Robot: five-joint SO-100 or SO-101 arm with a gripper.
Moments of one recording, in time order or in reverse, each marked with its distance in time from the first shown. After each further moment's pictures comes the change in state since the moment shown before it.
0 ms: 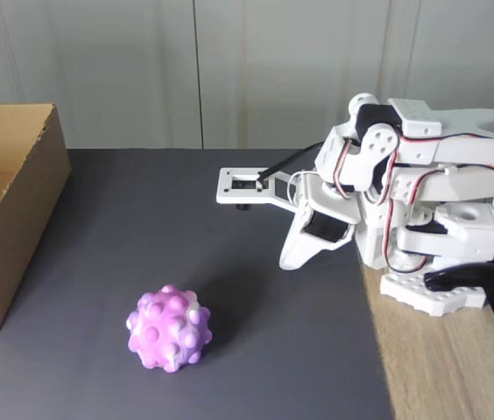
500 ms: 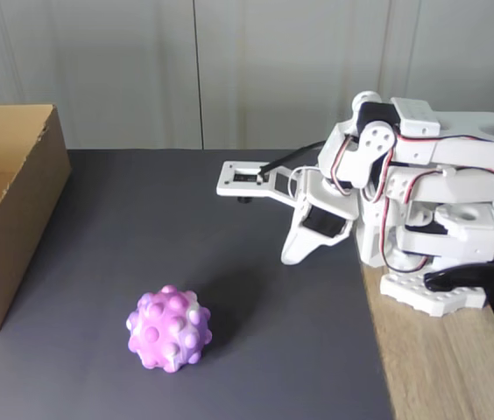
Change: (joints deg) arm 7.1 0.0 -0.1 0.4 0.8
